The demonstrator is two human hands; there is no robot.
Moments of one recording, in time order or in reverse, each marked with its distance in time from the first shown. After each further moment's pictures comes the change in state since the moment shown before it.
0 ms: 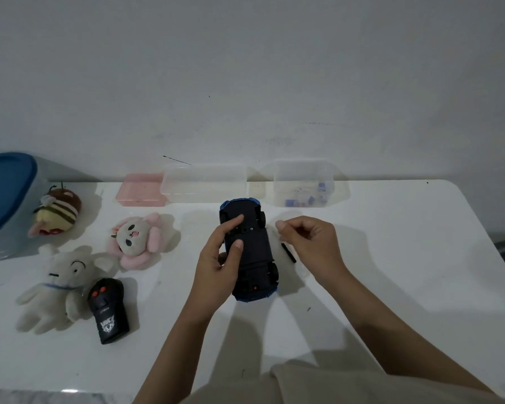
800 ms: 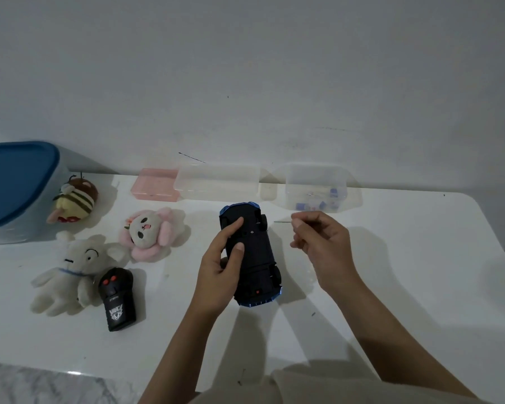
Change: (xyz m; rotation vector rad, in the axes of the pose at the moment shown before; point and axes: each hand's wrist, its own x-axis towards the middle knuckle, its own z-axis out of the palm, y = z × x) left_hand -0.011 0.009 -0.001 -0.055 0.095 -0.071; right_hand -0.007 -0.020 0.003 0.325 -0.022 0.063
